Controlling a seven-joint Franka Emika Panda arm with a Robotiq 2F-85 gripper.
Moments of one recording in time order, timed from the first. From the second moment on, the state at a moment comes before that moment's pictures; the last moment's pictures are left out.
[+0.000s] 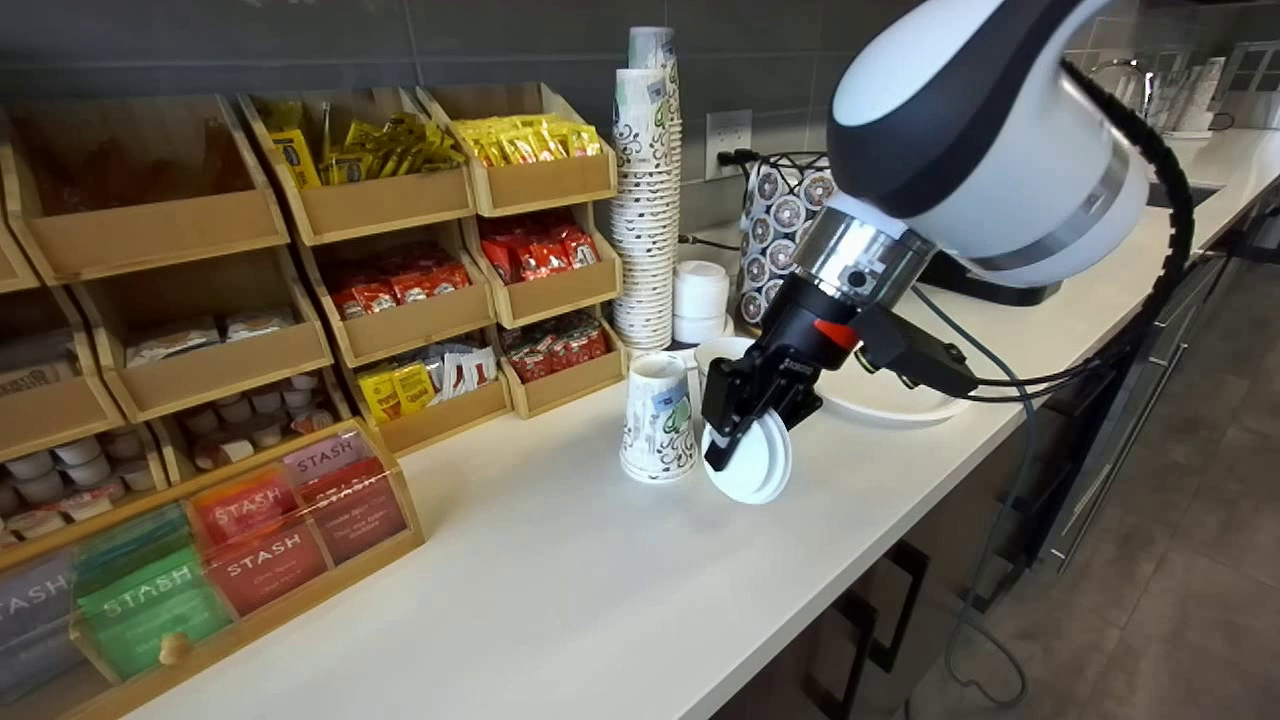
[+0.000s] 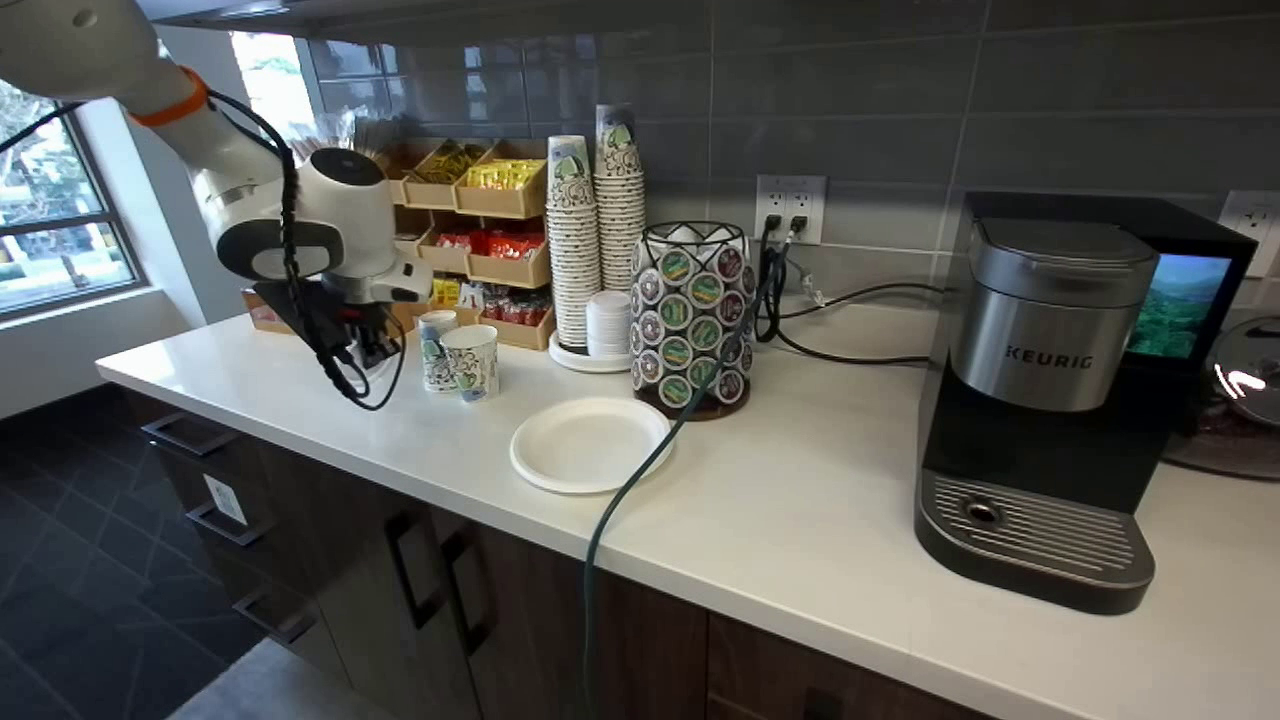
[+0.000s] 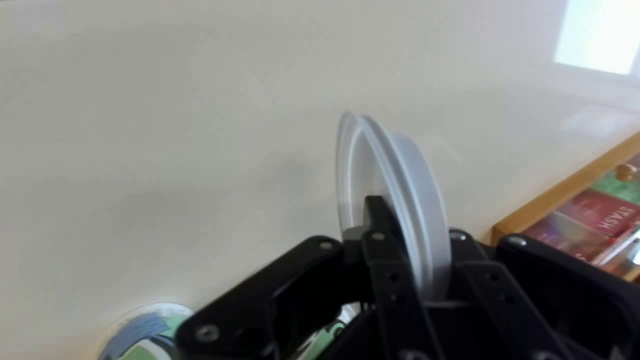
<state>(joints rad) -0.12 0.24 0.36 -2.24 0.86 2.72 -0.31</state>
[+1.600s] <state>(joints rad) 0.01 0.31 0.14 -2.26 1.03 2.65 -0.51</state>
